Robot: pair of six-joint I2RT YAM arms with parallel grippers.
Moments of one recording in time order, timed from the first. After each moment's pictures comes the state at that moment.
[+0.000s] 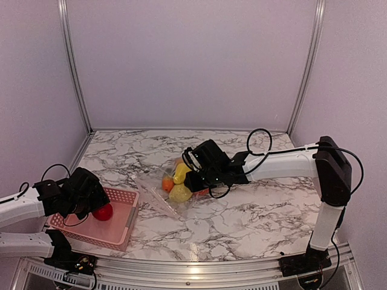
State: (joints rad) left arm -0.68 0.87 0.49 -0.66 -0.40 -1.13; right arm 0.95 1.87 1.28 -0.22 0.07 0.44
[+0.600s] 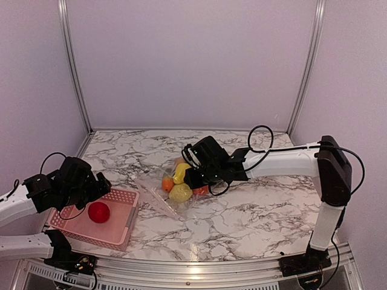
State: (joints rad) left arm -0.68 0.80 0.58 -0.65 -0.37 -1.04; right arm 0.95 1.87 1.33 -0.27 0.09 0.44
